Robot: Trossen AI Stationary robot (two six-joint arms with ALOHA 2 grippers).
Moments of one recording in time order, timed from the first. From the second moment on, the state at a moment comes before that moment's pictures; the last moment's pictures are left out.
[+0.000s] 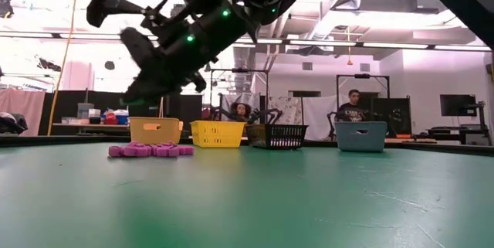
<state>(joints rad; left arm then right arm) 0.38 0.47 0.65 -0.26 -0.11 -0.48 0.04 2.27 1.80 -0.04 0.20 0.14</state>
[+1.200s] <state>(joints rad) 0.38 0.48 0.65 -0.26 -0.24 -0.51 -0.64 1.87 1.67 -0.25 -0.28 -0.18</state>
